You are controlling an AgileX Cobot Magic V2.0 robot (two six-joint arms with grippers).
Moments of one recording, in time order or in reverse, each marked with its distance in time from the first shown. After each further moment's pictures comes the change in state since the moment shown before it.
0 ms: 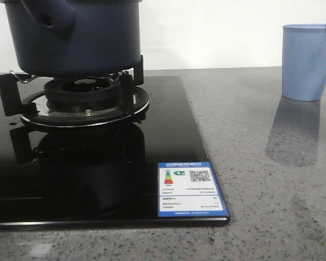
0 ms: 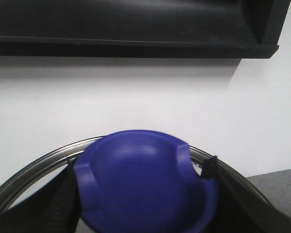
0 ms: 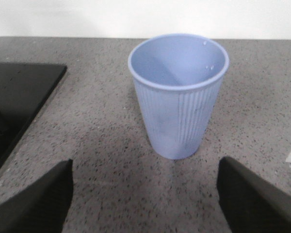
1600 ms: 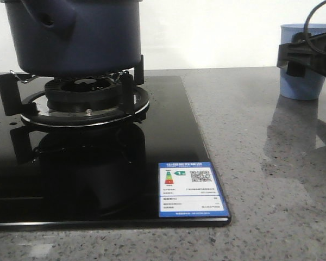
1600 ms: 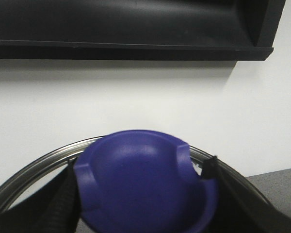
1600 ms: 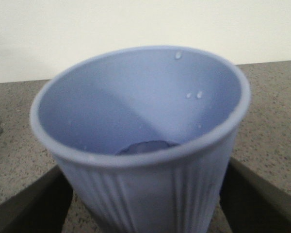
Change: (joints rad) left arm 0.000 -0.009 0.000 0.000 0.007 0.000; right arm 0.000 0.600 -0.093 0.052 -0.676 0.039
